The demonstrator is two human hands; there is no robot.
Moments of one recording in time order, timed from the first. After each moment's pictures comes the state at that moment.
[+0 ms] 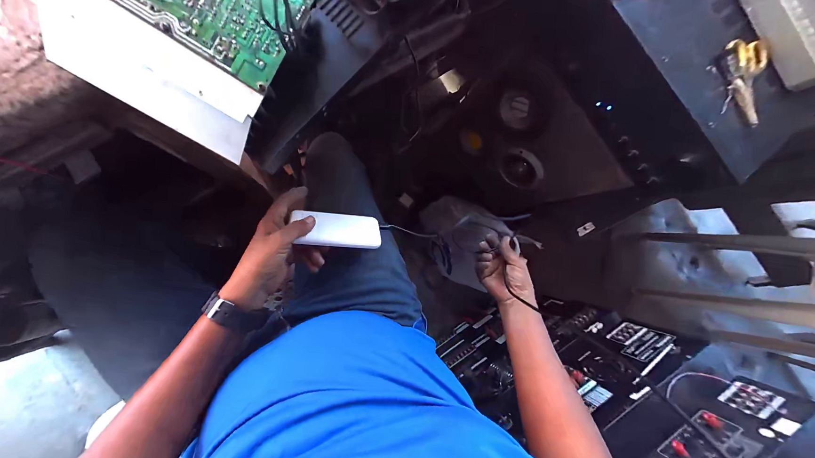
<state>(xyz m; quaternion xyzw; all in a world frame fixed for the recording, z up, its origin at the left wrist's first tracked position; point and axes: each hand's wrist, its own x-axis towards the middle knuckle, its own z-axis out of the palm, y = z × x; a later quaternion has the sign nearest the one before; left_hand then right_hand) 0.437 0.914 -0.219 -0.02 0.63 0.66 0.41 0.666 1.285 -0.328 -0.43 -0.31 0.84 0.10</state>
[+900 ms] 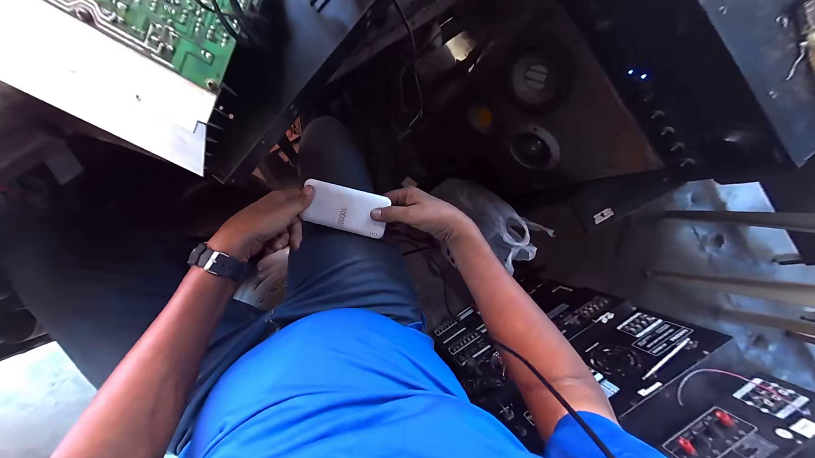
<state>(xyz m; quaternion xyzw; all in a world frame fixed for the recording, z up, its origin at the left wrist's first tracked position) 0.370 0.945 -0.235 0.01 0.73 0.39 0.56 0.491 1.214 -0.274 -0.08 -0.63 0.72 -0.29</state>
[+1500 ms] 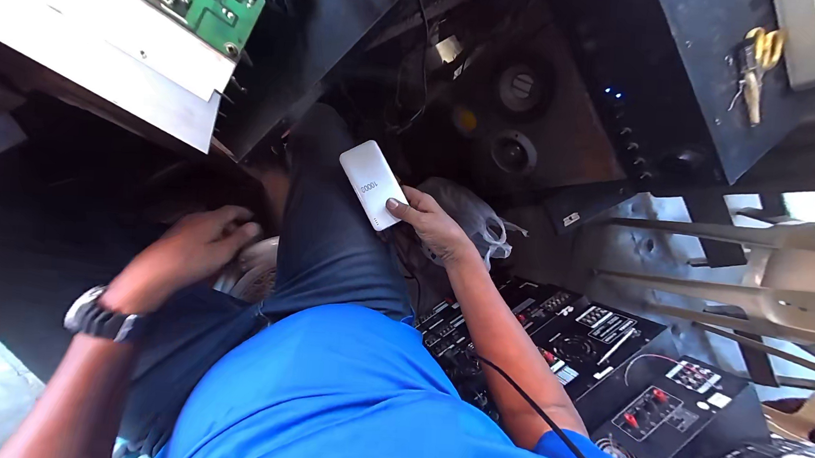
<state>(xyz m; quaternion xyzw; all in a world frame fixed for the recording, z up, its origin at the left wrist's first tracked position) 0.389 0.840 -0.232 0.24 0.85 0.28 0.37 0.528 1.203 -0.273 -0.15 -0.61 0.76 -0.15</state>
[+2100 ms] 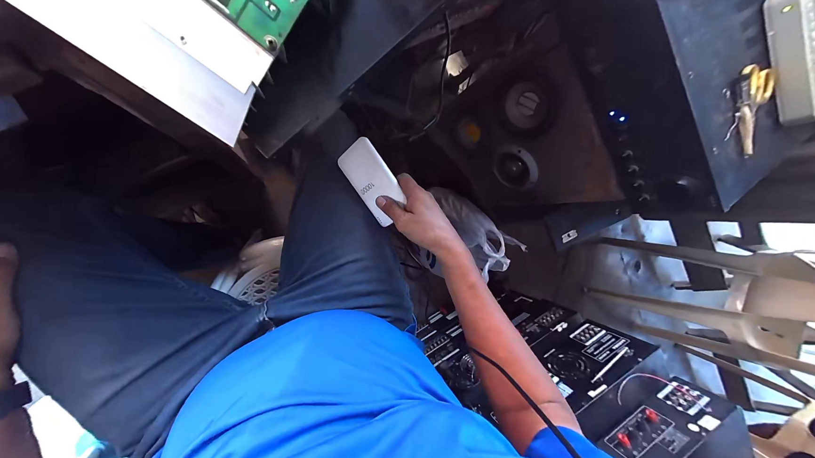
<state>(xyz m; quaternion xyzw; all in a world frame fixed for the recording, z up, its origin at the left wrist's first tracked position) 0.421 0.659 -0.248 -0.15 0.93 0.33 0.04 0.494 1.186 -0.264 -0.17 -0.87 0.44 -0.16</state>
